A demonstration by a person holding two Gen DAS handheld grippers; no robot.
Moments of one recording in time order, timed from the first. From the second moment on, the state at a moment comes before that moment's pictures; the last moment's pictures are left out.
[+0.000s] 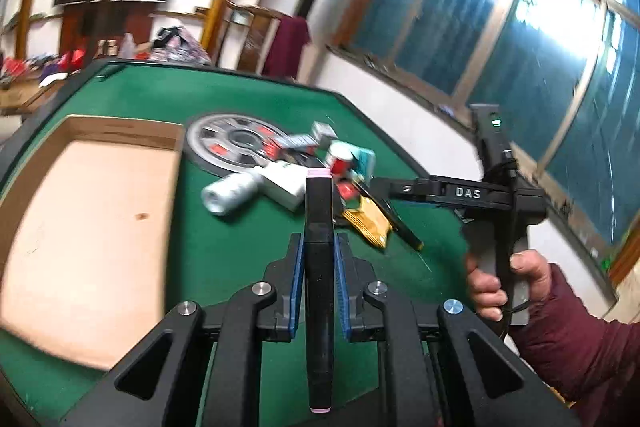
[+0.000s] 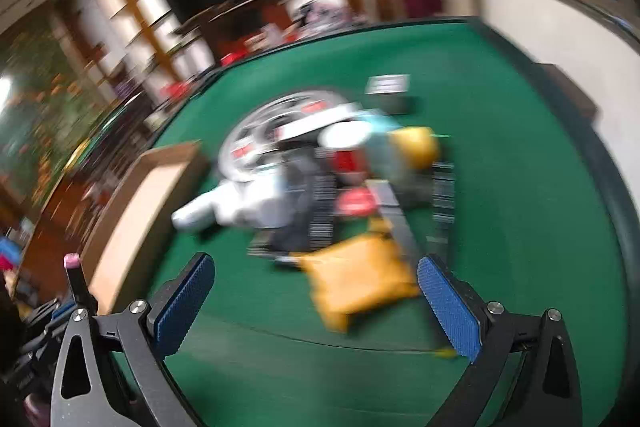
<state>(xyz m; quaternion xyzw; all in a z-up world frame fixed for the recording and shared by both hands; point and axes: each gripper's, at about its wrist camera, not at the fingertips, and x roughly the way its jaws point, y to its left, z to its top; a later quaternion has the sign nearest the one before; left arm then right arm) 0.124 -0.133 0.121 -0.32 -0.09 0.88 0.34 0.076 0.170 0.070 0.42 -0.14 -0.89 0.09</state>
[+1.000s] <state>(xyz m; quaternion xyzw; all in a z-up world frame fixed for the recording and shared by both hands) 0.094 -0.282 0.085 -0.29 -0.25 0.88 0.27 -0.070 0.008 0.015 0.52 -0.08 -0.85 0.02</state>
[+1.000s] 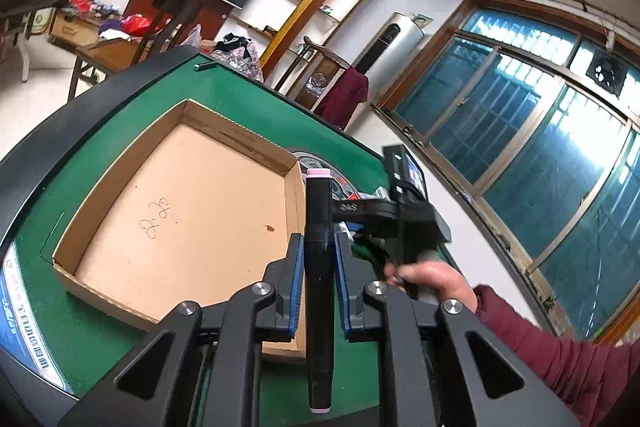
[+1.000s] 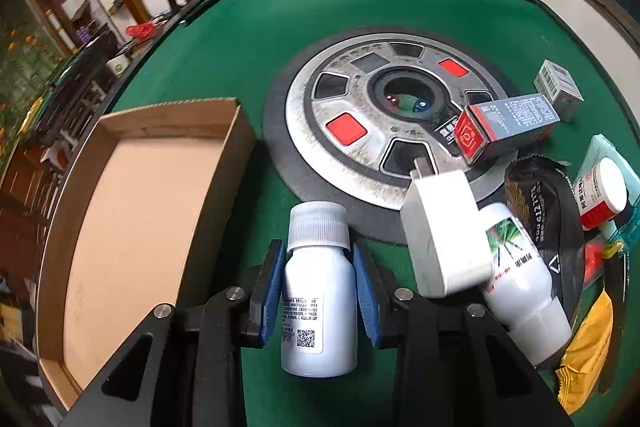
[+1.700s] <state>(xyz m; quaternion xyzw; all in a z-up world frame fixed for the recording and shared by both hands) -0.047 -0.245 0.094 -0.37 -0.20 0.88 0.21 -0.075 -0.038 0.063 0.50 -0.17 -0.83 0.17</state>
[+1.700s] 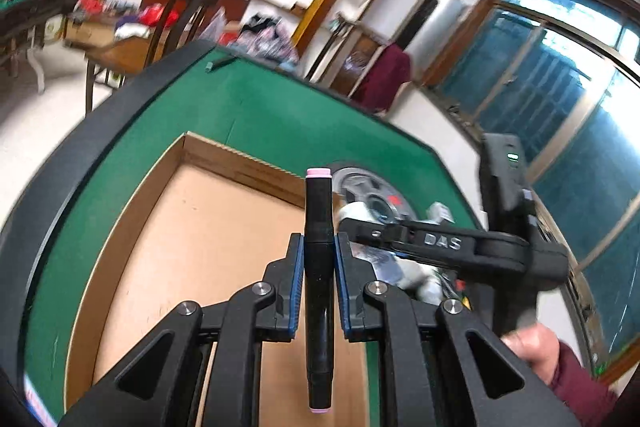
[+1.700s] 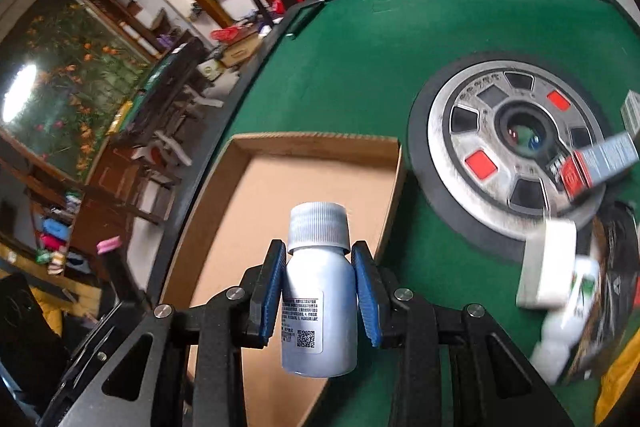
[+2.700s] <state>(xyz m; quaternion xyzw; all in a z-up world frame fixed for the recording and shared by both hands) -0.071 -0.230 0.035 -0.42 -0.24 0.87 0.11 -0.082 0.005 0.078 0.45 -0.13 -0.87 0.11</state>
